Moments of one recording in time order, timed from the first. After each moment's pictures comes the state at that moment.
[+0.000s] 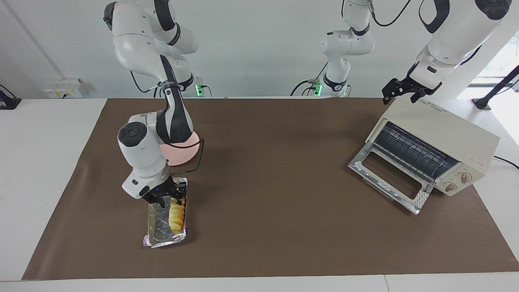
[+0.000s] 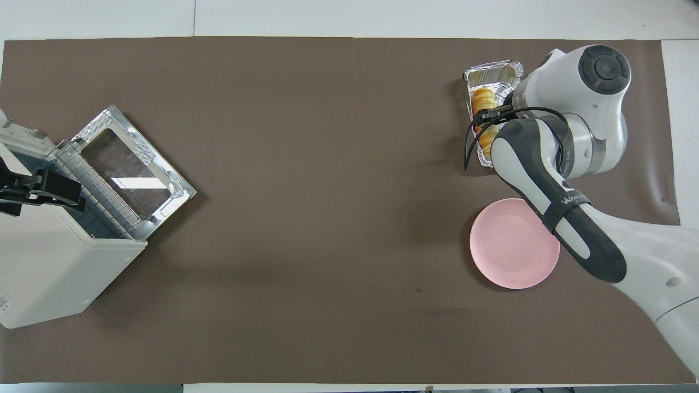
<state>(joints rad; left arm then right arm) -0.07 -0.04 0.01 -1.63 0.00 1.41 -0.04 -0.04 0.50 0.16 -1.66 -0.08 2.31 0.02</state>
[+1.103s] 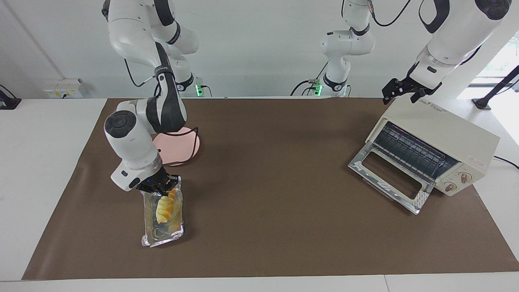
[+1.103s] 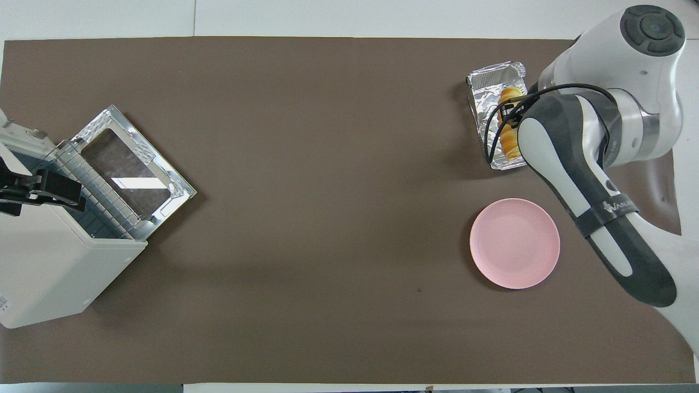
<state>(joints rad) -0.07 -0.04 0.01 -1.63 0.00 1.41 -0.04 -0.05 0.39 0.17 -1.54 -0.04 1.93 0.02</state>
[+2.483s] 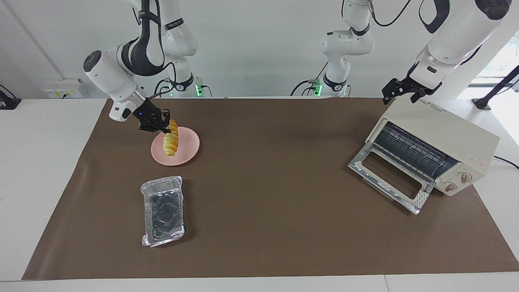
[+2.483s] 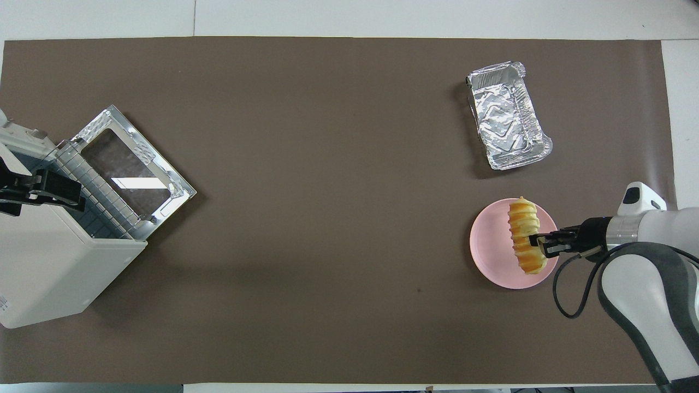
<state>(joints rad) -0.07 -0.04 0.01 -1.63 0.00 1.41 -0.04 -0.24 -0.25 0.17 -2.48 0.47 2.18 -0.63</state>
